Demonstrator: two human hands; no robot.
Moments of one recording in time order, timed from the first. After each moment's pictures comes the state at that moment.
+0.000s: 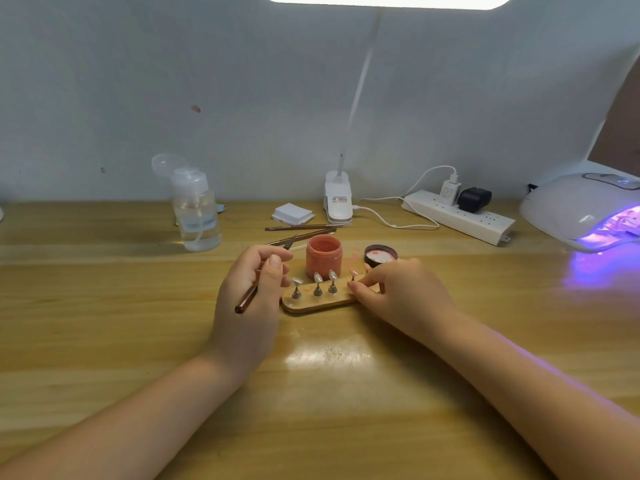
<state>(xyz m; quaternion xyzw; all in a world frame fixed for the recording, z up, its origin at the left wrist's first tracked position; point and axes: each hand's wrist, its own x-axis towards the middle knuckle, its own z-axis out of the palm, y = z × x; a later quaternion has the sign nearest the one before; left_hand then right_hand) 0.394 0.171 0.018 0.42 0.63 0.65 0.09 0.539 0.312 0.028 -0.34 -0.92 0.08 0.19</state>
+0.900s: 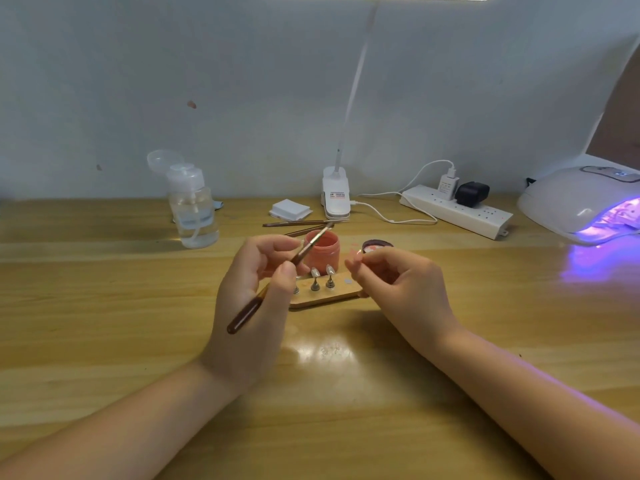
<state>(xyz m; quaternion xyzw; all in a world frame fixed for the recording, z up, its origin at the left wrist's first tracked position) 0.409 0.160 0.023 0.51 0.54 0.67 0.06 0.545 0.291 0.021 -0.26 -0.80 0.32 0.44</state>
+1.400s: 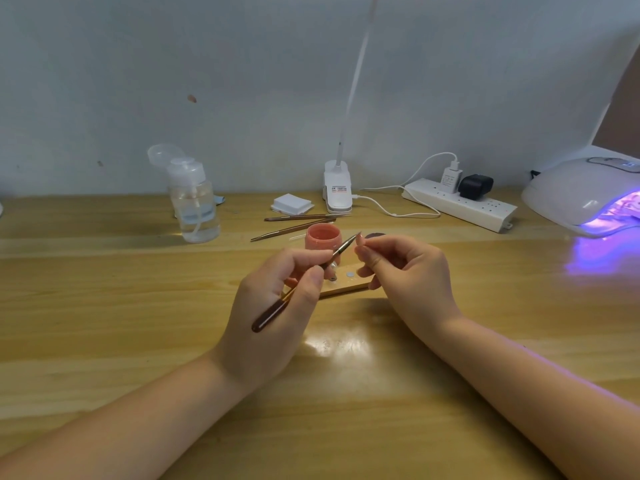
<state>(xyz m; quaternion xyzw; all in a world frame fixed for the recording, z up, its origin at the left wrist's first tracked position) 0.415 0.161 0.020 0.58 0.55 0.59 0.05 0.540 0.295 0.017 -0.26 -0.72 0.43 0.47</state>
